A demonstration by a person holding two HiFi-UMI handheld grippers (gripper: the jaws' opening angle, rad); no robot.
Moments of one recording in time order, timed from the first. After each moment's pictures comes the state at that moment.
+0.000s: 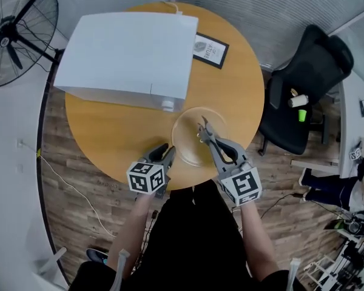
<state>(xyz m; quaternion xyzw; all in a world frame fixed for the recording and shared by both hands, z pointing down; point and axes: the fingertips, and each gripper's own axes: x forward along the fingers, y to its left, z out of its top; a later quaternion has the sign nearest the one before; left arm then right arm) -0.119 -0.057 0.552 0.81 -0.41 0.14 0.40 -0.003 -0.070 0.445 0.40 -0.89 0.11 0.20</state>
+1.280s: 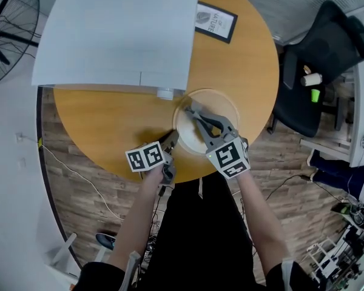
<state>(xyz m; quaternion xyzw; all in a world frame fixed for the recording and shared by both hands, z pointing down) -0.116 -0.067 0.659 0.68 -0.40 0.08 0.60 -0.046 -0.114 0.565 0.32 -0.89 0.11 0.30</state>
